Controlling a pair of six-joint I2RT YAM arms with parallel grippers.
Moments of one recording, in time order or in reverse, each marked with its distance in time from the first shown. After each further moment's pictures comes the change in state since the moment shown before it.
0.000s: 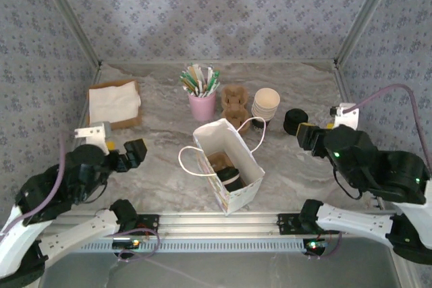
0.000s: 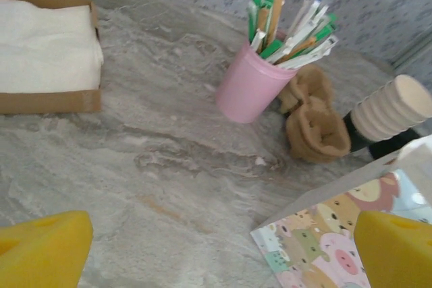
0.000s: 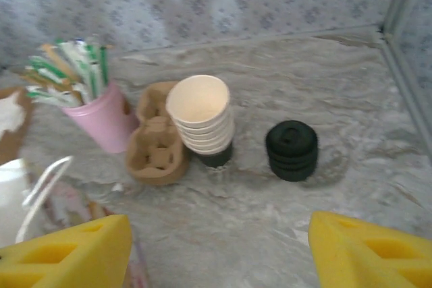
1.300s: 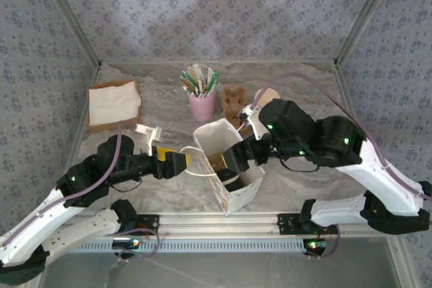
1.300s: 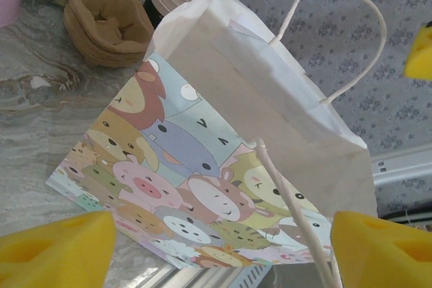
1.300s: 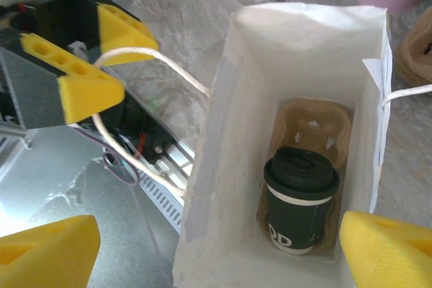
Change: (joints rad) left arm 0.000 0.062 -0.225 0.452 0.678 0.023; right arm 0.117 0.348 0.207 0.127 -0.779 -0.189
